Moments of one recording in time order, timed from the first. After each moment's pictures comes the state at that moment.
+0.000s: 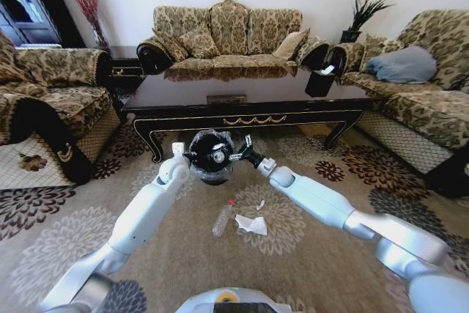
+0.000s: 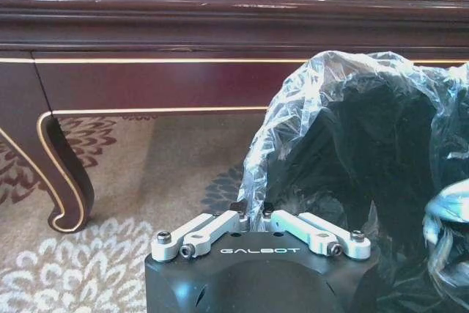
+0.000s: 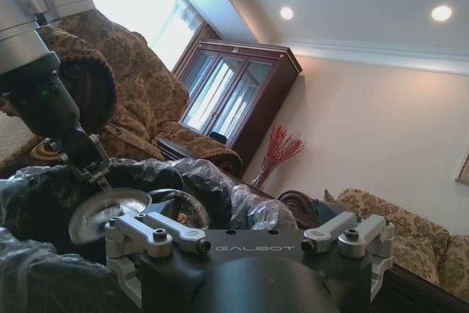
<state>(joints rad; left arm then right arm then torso) 0.57 -1.14 -0.03 -1.65 -0.91 0.65 -0.62 -0.23 0.97 -0.64 1.20 0.48 0.62 -0.04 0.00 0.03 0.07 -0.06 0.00</state>
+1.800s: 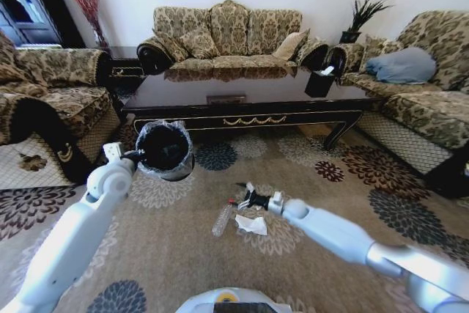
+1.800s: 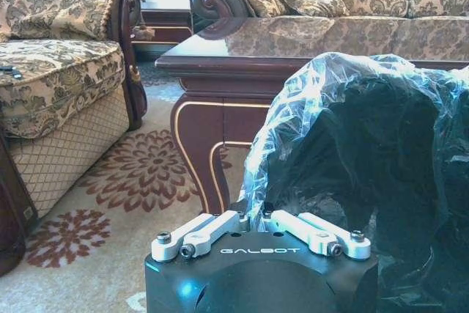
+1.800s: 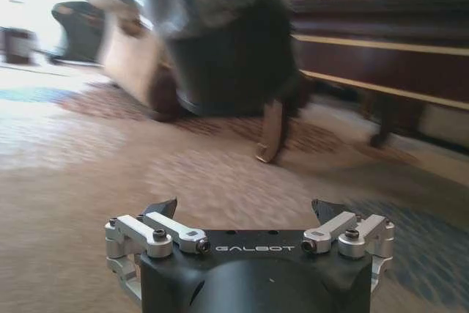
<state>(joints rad) 0.92 -0.85 -0.47 -2.00 -1.04 0.67 -0.67 -0.50 0.90 -0.71 1.23 0.66 0.42 -0.25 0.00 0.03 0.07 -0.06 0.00</state>
